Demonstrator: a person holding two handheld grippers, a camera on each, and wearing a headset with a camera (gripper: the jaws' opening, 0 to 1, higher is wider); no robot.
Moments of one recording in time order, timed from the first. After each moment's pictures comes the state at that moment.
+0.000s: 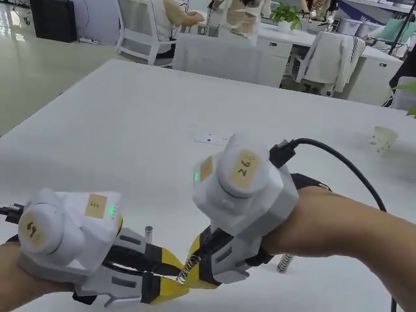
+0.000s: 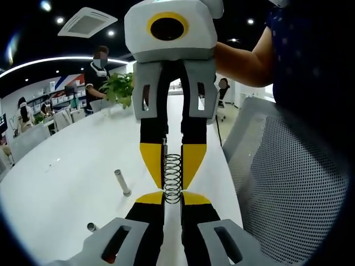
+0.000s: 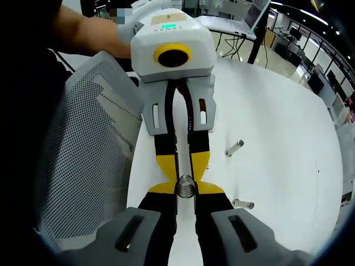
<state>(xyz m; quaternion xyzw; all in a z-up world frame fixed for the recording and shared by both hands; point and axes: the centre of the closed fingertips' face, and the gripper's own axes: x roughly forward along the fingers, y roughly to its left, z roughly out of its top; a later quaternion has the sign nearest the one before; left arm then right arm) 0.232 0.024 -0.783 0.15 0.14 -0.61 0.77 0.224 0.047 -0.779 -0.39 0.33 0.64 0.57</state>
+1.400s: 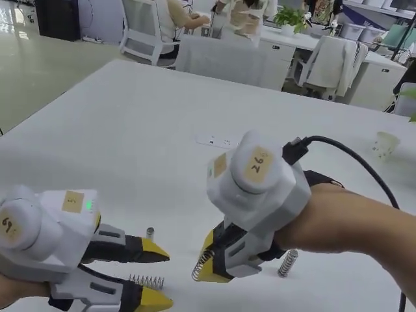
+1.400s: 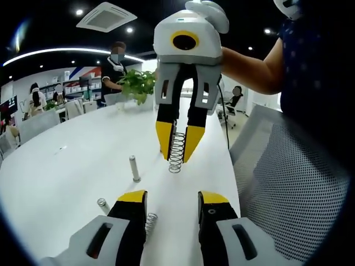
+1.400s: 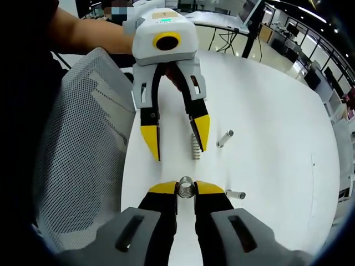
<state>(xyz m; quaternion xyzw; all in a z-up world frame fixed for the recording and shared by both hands) 0.237 0.053 -0.785 0.11 0.17 -0.57 0.80 0.239 0.032 -0.777 -0.40 0.34 0.63 0.58</state>
